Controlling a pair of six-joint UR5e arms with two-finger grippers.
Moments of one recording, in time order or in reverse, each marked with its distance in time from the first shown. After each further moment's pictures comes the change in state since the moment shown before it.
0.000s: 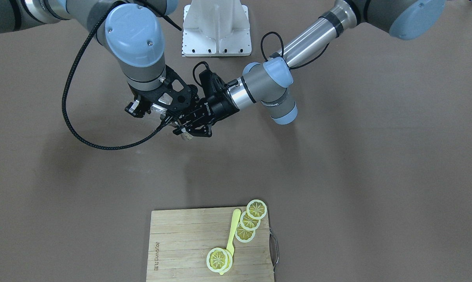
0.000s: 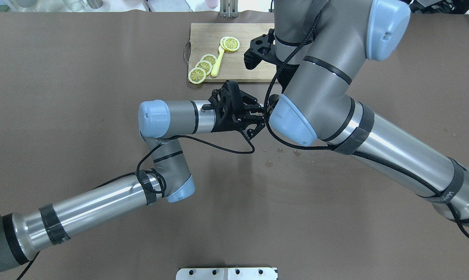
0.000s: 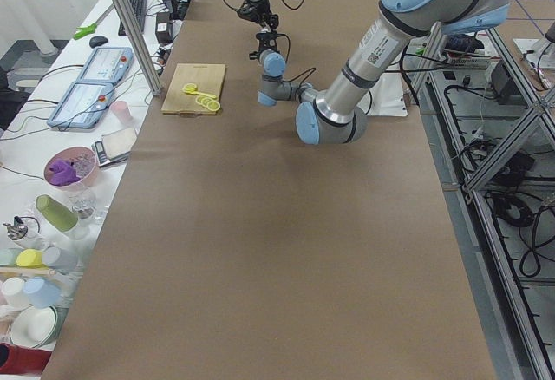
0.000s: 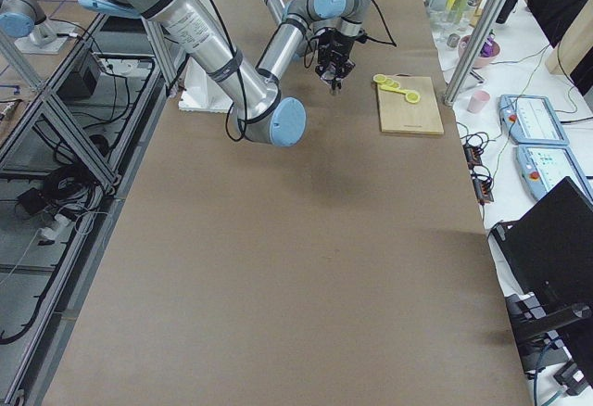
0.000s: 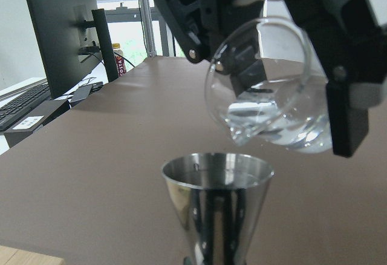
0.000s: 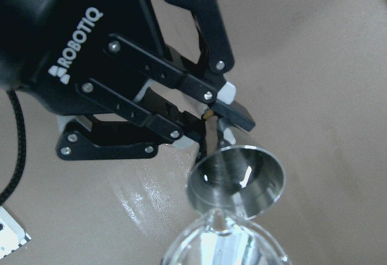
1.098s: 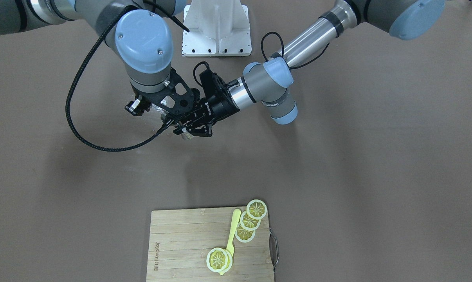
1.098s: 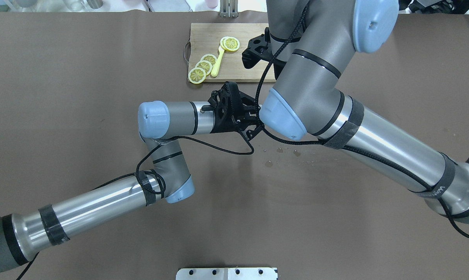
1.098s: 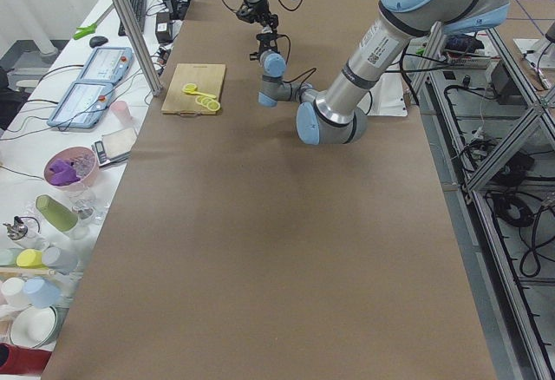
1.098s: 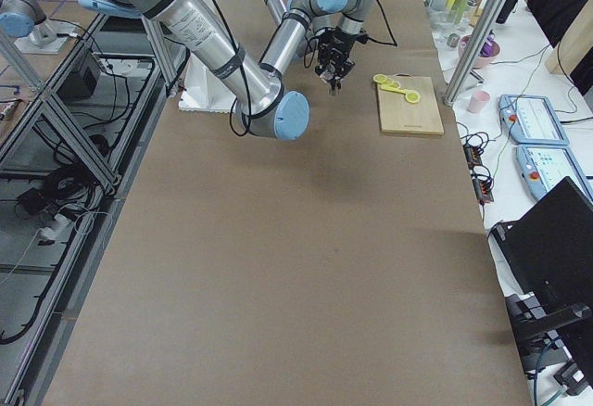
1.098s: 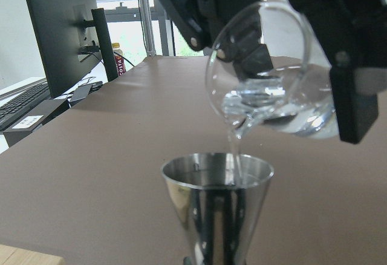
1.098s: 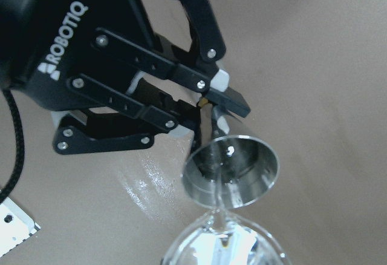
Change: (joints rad) left arm 0.003 0.005 0.000 -0.004 -0.001 0.000; right arm 0.001 0.037 -0.037 -0.079 0.000 -0.001
